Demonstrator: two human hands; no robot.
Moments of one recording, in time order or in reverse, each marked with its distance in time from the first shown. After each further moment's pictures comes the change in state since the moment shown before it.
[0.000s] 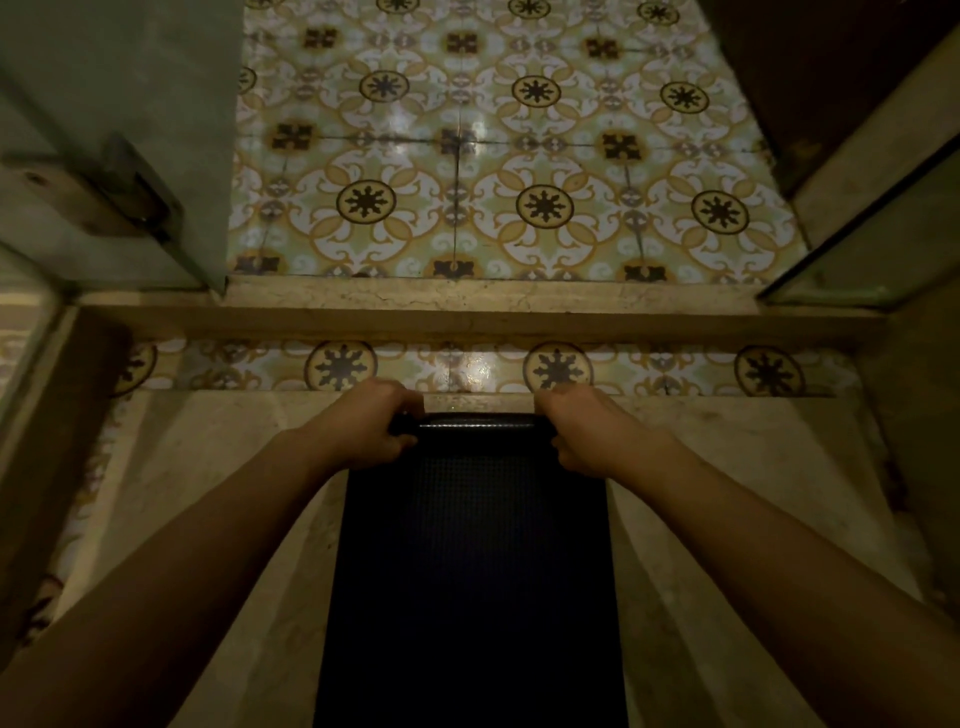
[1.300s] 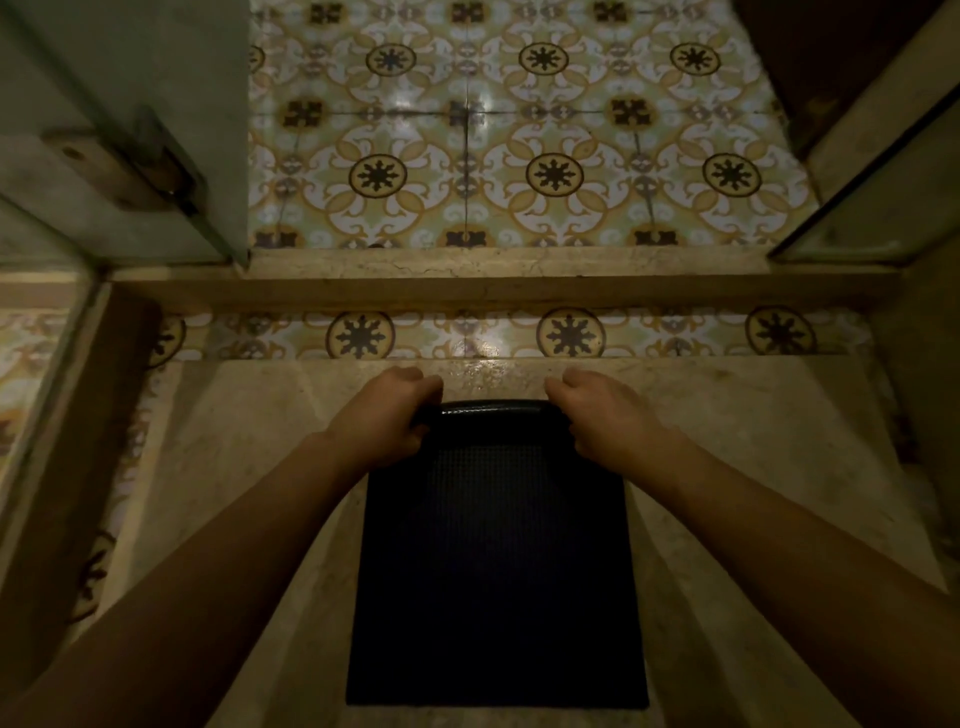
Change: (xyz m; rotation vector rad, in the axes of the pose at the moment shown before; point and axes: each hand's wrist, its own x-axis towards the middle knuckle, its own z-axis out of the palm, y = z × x) left_hand -0.038 0.011 0.022 0.078 0.117 0.100; right_hand -0.039 -0.022 0.016 -0.065 0.153 -0.079
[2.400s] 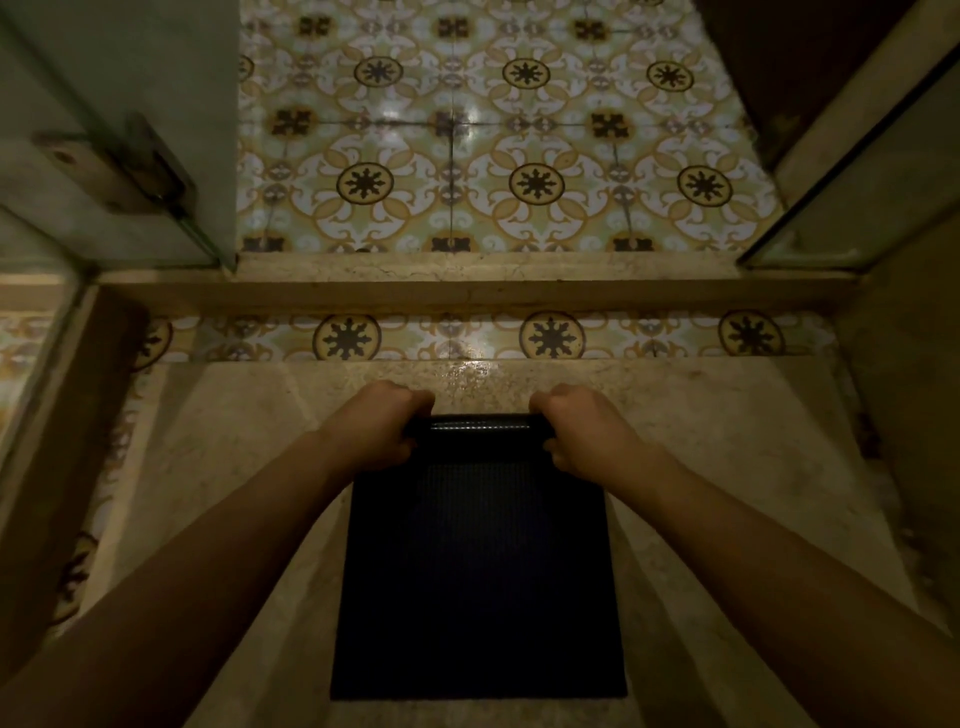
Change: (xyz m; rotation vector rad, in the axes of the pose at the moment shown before) left_hand 0.000 0.012 -0.001 0.067 -0.150 -0.052; right_hand -0.013 -0.012 -0.007 0.098 -0.128 0.143
